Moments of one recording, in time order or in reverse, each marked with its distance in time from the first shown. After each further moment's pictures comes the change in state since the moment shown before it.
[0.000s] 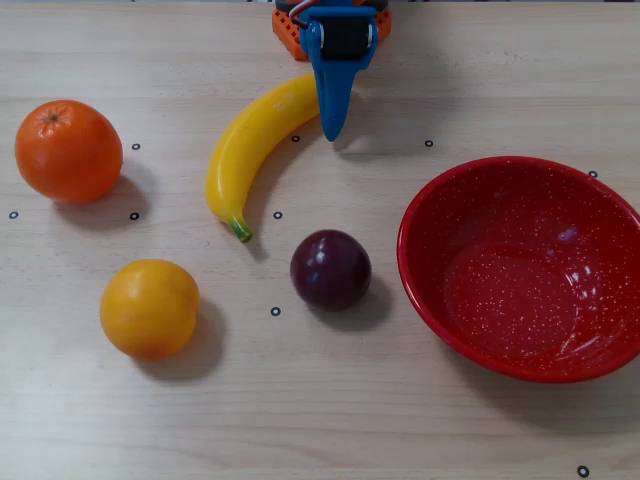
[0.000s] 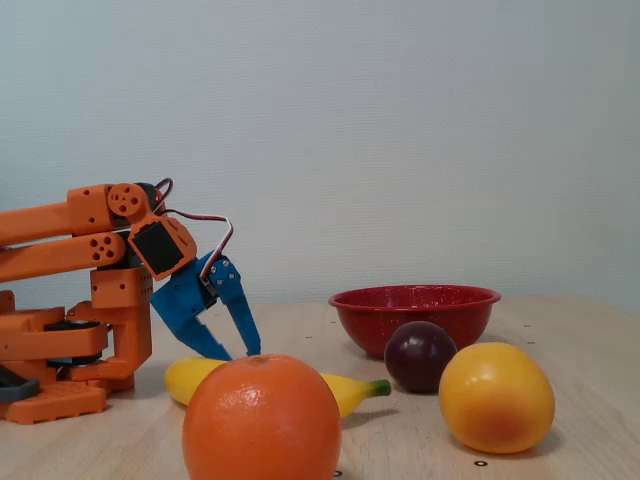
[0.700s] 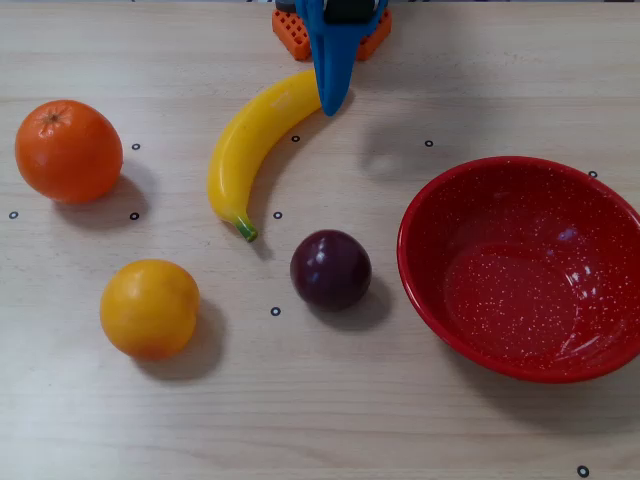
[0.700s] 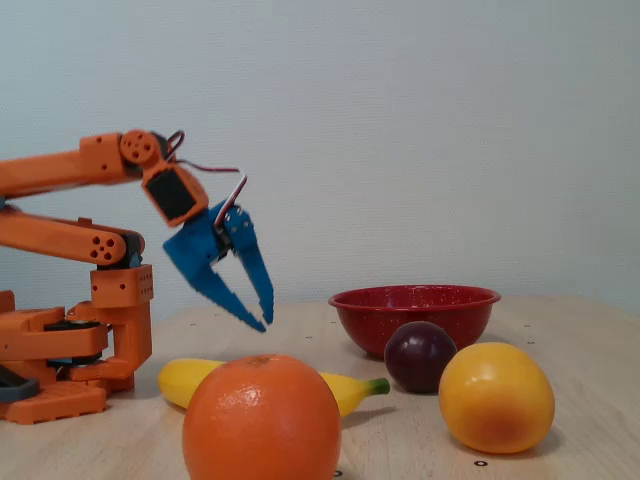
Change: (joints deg) arm -0.1 -20.0 -23.6 1.8 -4.3
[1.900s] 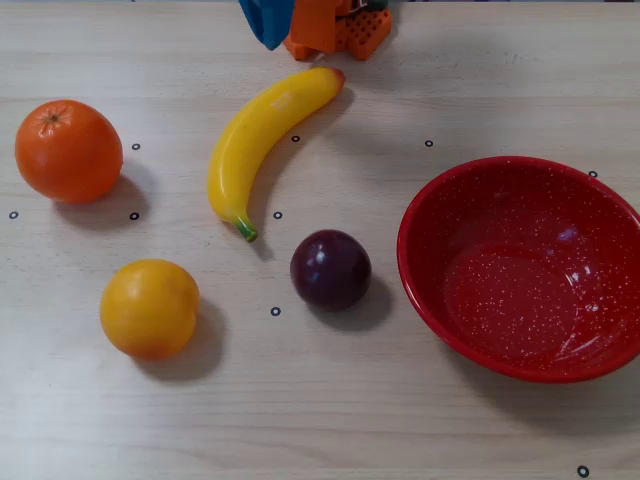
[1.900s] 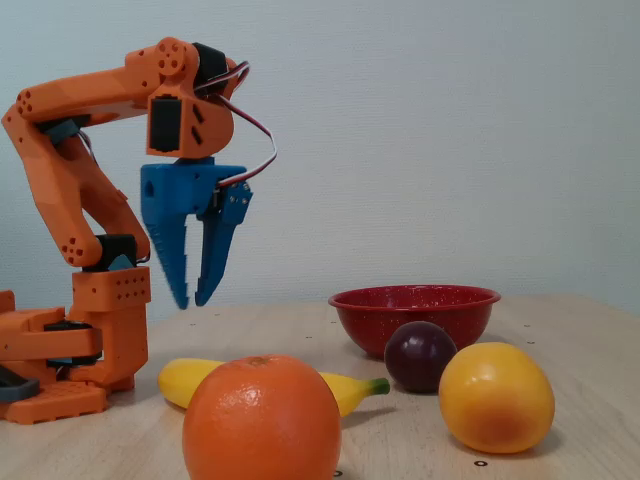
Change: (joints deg) arm 26.6 -39.7 -36.7 34.5 -50.0
